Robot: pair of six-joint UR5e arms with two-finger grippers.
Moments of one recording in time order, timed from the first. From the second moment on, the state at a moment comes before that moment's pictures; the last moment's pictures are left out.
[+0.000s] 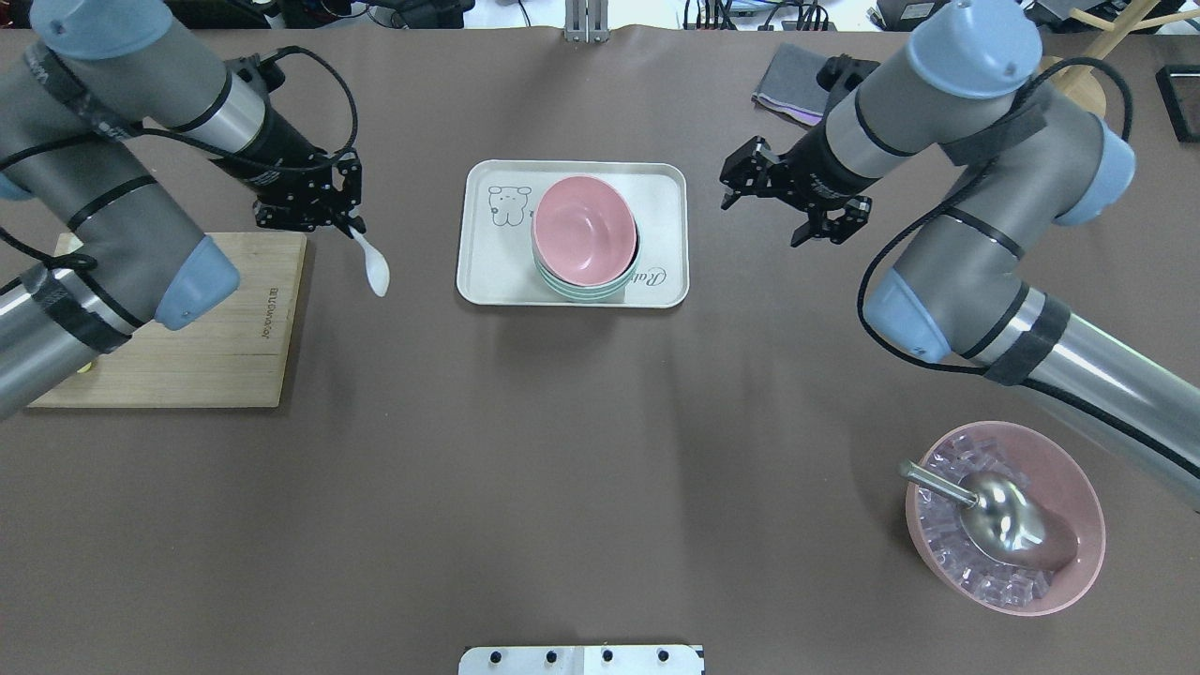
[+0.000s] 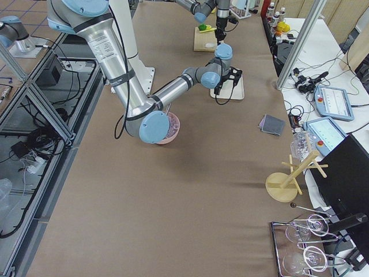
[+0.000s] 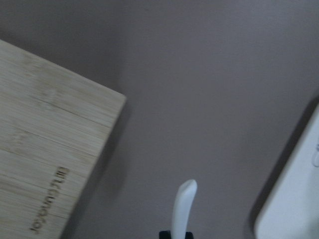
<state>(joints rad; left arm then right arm) -0.92 -2.14 -1.51 -1.94 -2.36 -1.47 0.89 -1.07 1.61 -1.20 2.23 1.41</state>
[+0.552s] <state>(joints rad) -0.82 -2.38 -1.41 -1.95 -2.21 -1.61 1.01 -1.24 1.61 -1.20 2.31 1.09</state>
